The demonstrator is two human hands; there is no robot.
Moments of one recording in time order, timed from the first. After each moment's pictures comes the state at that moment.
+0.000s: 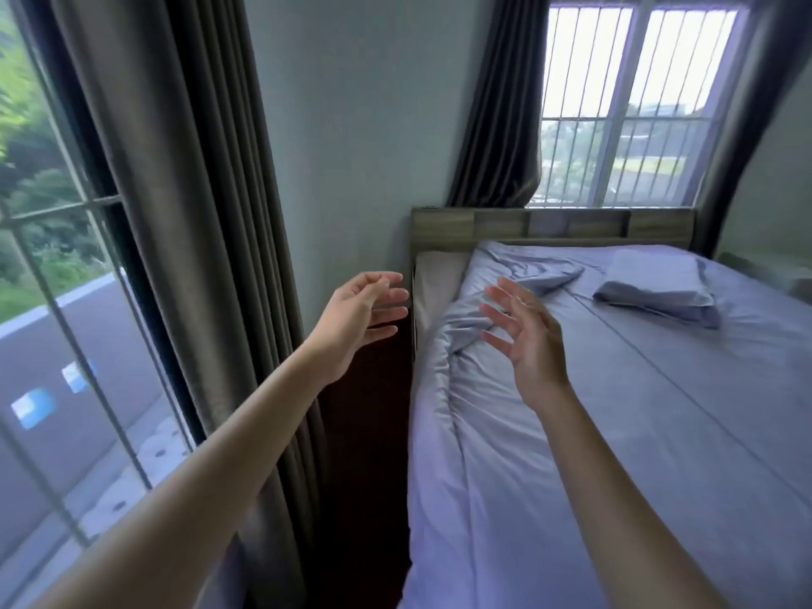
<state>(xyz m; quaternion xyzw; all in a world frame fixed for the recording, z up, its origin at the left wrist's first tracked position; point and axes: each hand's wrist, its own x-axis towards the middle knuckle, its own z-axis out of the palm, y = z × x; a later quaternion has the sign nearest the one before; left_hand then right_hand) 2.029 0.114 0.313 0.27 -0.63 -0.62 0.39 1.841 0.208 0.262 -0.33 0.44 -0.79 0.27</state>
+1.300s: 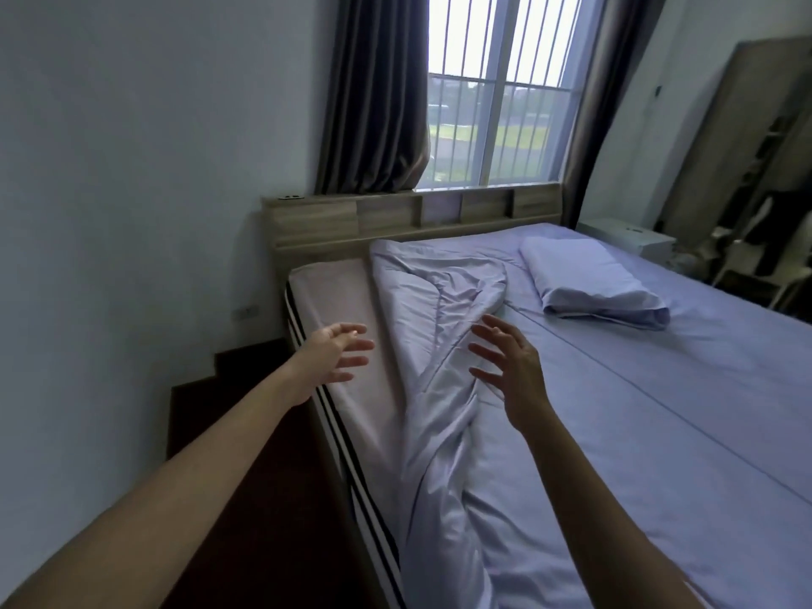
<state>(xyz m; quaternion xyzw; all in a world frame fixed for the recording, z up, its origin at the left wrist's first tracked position) 1.668 -0.497 0.203 0.25 -0.70 -0.66 0.10 1.543 -0.278 0.184 -0.14 0.61 -0.77 0.13</state>
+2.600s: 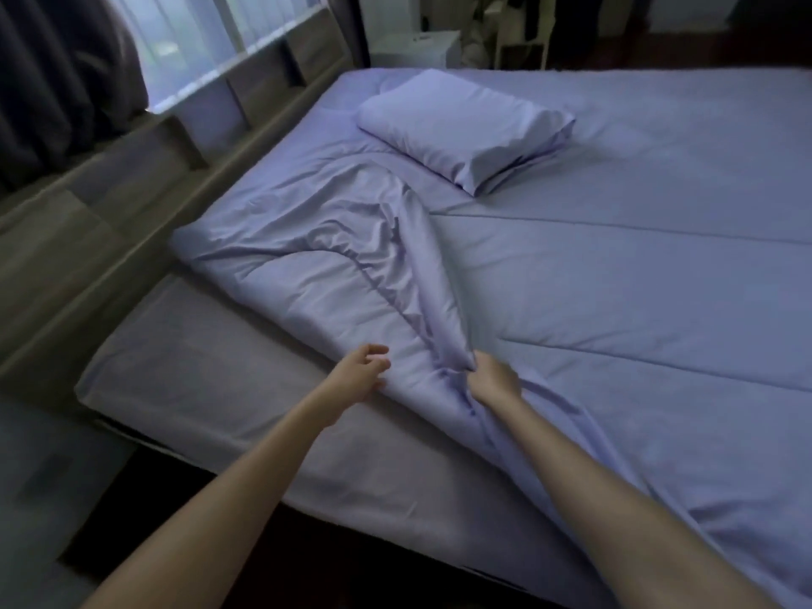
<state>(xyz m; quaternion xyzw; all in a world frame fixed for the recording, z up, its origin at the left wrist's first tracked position) 1.266 -0.734 0.055 0.08 -0.81 -0.50 -0.29 1.294 -0.527 -0.024 0.21 0.92 -0.30 0.14</state>
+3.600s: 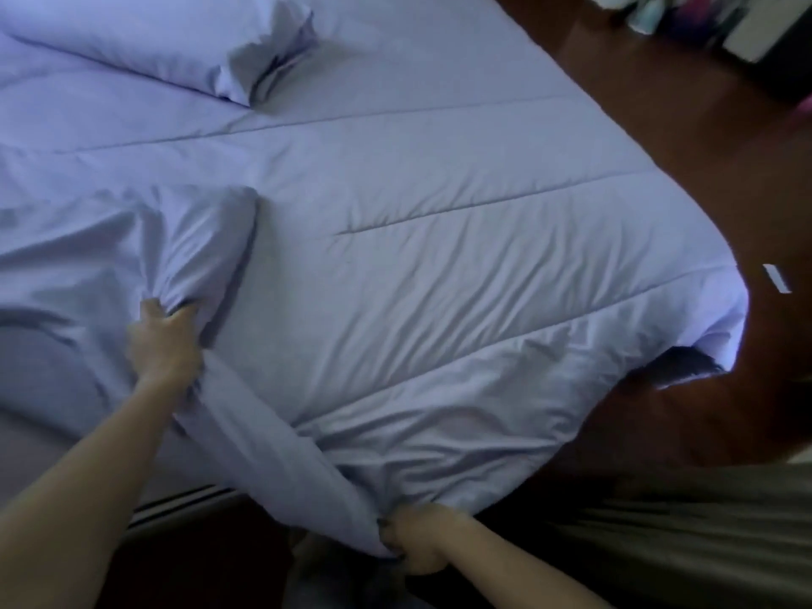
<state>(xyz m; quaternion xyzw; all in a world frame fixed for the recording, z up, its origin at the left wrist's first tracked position) 1.201 -0.846 -0.039 -0.15 -0.98 -0.13 -0.08 1.572 -0.742 -0.098 -0.03 0.87 -0.14 0.47</state>
